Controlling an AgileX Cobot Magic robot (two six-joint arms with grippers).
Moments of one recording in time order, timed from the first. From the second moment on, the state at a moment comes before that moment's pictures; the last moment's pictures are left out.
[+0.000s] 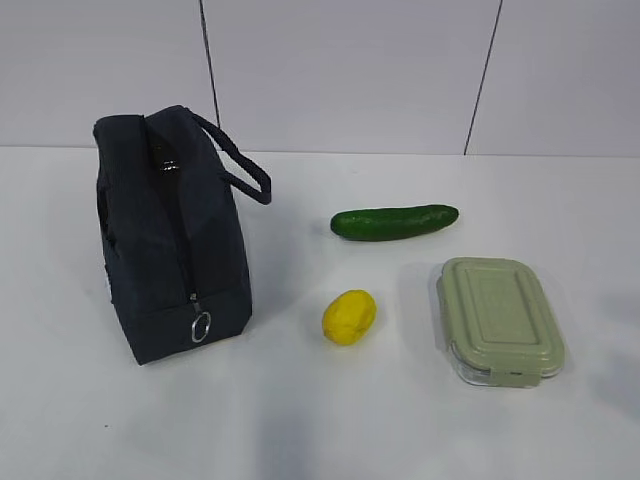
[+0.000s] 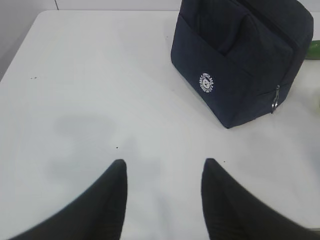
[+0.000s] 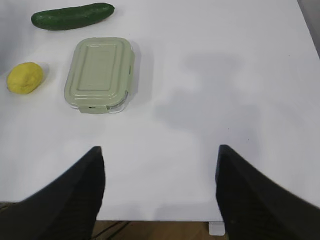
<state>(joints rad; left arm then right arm) -0.03 0.01 -0.53 -0.08 1.10 0.01 0.02 0.25 -0.71 0.01 1.22 0.03</state>
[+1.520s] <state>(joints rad) -0.05 0.01 -0.53 -0.10 1.10 0.01 0.18 0.97 -1.07 0.00 1.17 -0.01</state>
